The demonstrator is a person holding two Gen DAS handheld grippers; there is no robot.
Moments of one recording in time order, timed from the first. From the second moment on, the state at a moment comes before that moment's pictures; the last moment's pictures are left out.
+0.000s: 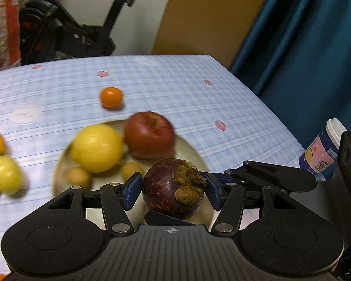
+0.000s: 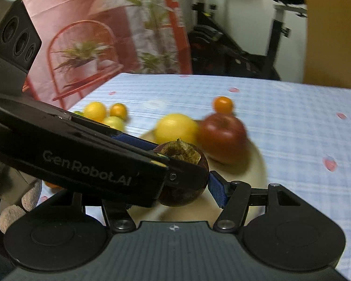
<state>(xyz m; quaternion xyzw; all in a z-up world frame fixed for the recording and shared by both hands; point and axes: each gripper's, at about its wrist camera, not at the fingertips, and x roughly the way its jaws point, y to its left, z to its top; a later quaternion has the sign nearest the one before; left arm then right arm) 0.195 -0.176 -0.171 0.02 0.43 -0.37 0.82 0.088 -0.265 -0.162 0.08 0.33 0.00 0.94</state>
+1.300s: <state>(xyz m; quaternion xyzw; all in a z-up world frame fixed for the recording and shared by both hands) 0.197 -0.185 -0.167 0.02 0.42 -0.34 0.84 0.091 -0.281 -0.173 0.05 0.33 -0.06 0.94</state>
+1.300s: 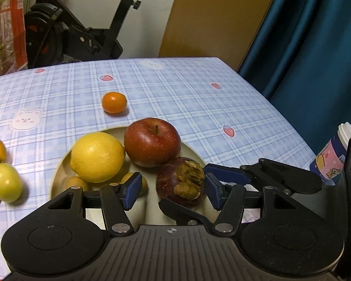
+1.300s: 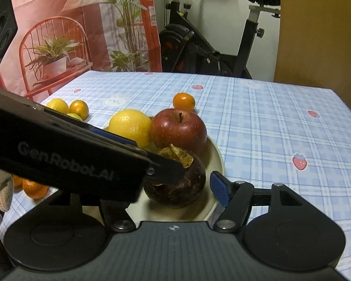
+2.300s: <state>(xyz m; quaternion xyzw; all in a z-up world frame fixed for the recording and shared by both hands) 0.150 0.029 -0.115 -0.06 0.32 -0.09 0.94 0.062 -0.225 -0.157 0.02 0.22 0.02 0.98</state>
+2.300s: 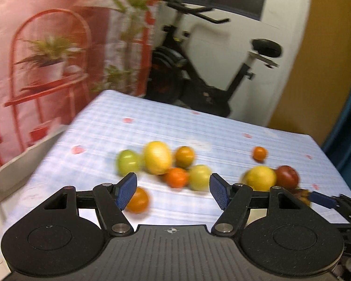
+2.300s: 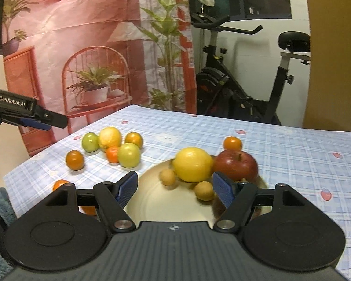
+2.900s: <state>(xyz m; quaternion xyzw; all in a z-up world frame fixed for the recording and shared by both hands) 0.138 0.068 -0.118 -0.05 0.30 -0.07 0.95 0.088 -0.189 -0.161 0.01 0.26 0.07 0.96</state>
